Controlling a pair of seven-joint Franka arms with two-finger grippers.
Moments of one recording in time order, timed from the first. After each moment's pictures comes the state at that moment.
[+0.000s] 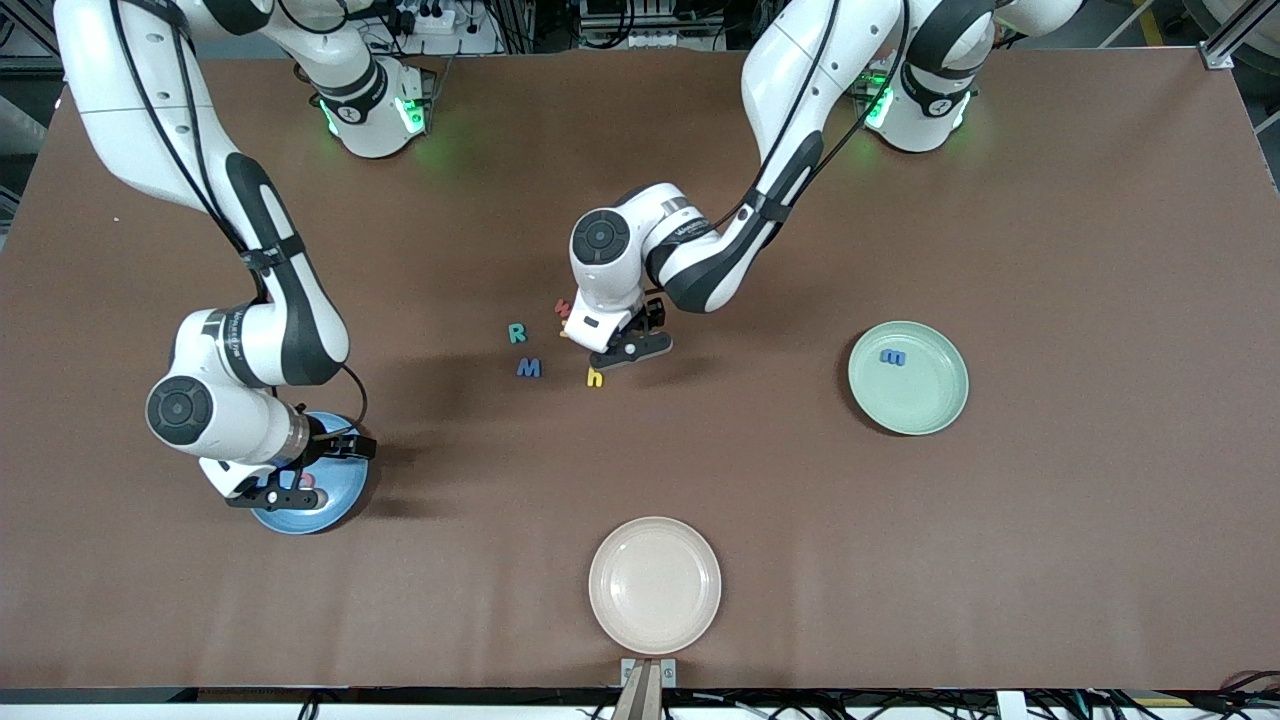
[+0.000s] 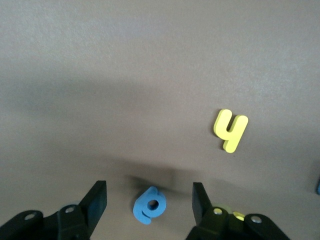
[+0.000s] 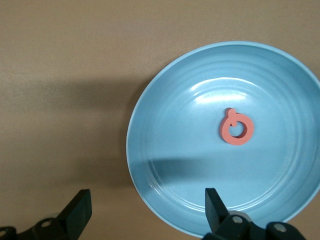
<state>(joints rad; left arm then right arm) -0.81 0.87 -0.12 -1.36 0.10 2.19 -1.22 0.09 0.64 -0.01 -1.65 0.02 2.22 0.10</state>
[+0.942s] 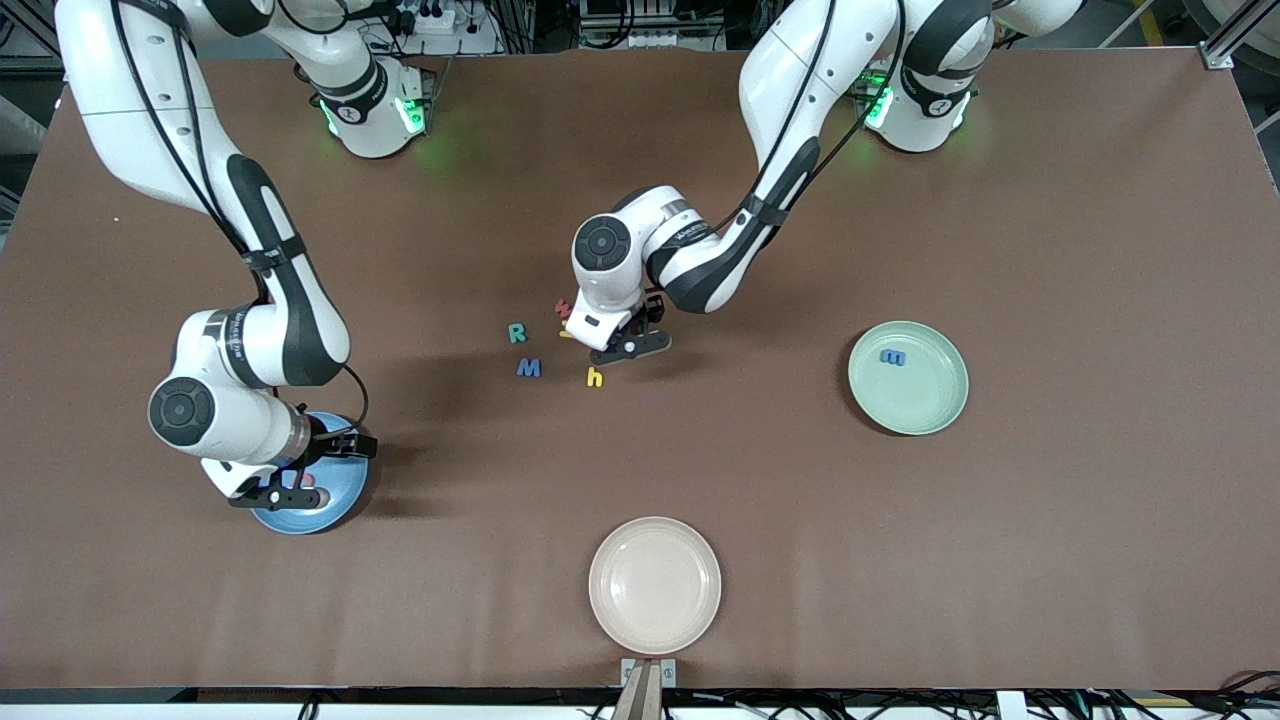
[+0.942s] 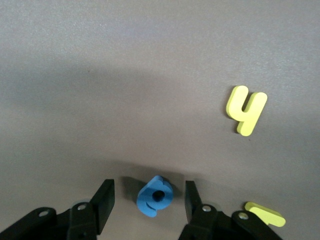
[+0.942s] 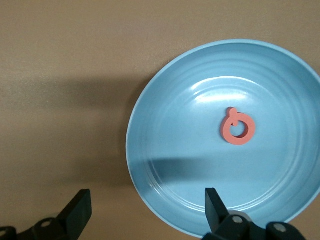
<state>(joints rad) -0.81 0.88 -0.13 -1.38 0.06 2.19 -1.18 0.09 0.64 -0.01 -1.65 0.02 2.22 0.09</state>
